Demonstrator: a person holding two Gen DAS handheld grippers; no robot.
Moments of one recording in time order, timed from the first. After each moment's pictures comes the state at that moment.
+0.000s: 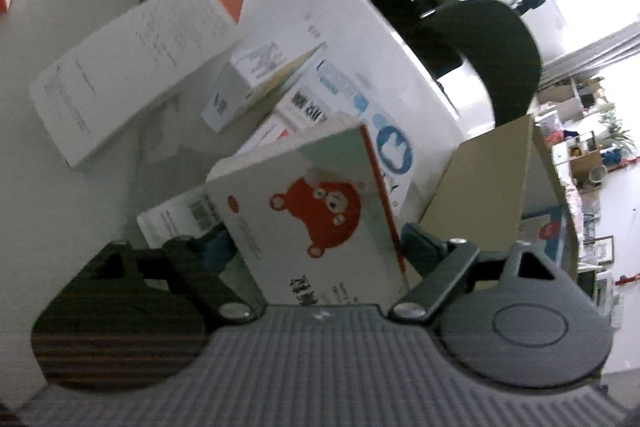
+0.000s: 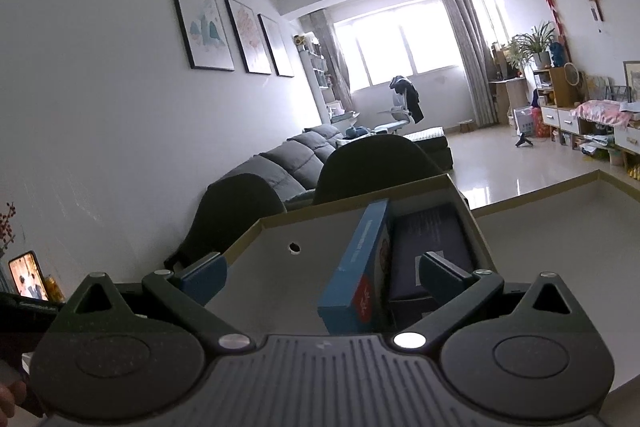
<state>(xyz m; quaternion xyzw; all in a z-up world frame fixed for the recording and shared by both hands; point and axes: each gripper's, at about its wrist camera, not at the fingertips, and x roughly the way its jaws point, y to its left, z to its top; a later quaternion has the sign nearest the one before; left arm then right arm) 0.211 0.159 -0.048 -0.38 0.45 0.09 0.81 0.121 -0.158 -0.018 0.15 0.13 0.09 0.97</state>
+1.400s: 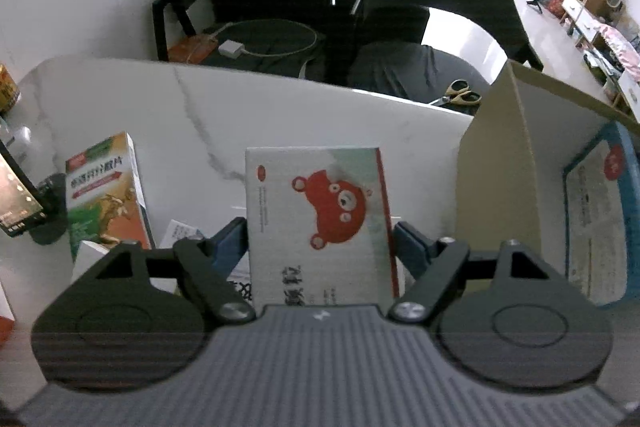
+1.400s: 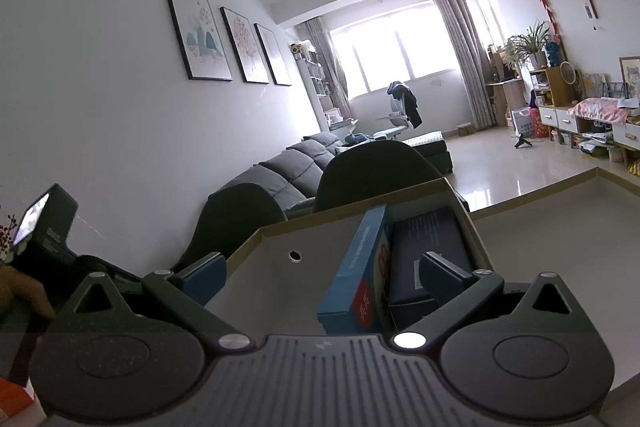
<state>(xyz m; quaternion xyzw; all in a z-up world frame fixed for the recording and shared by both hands) 0.321 0.102 -0.022 -0.05 0.47 0.05 0.88 0.125 -0.152 -0.023 0.17 0.12 0.09 0.97</state>
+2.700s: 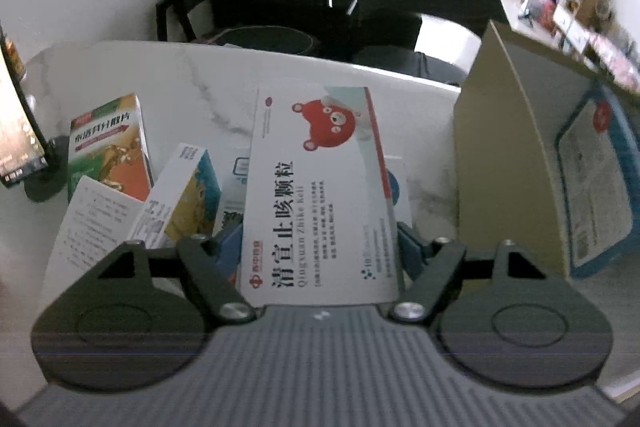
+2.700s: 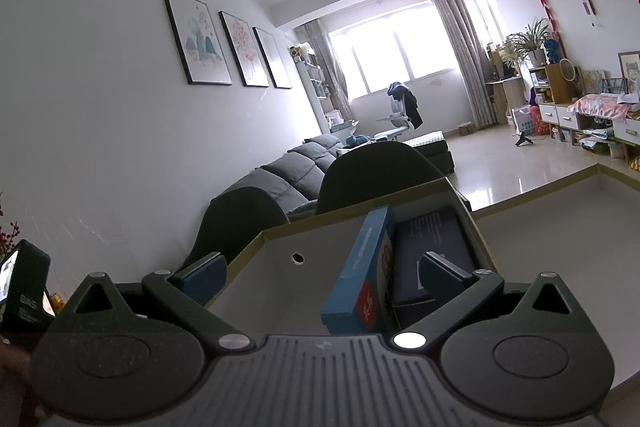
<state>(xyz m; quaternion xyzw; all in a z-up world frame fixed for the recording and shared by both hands) 0.259 0.106 -0.035 -0.08 0.43 0.04 0.90 0.123 -0.159 -0.022 0.18 0.12 0.09 0.97</state>
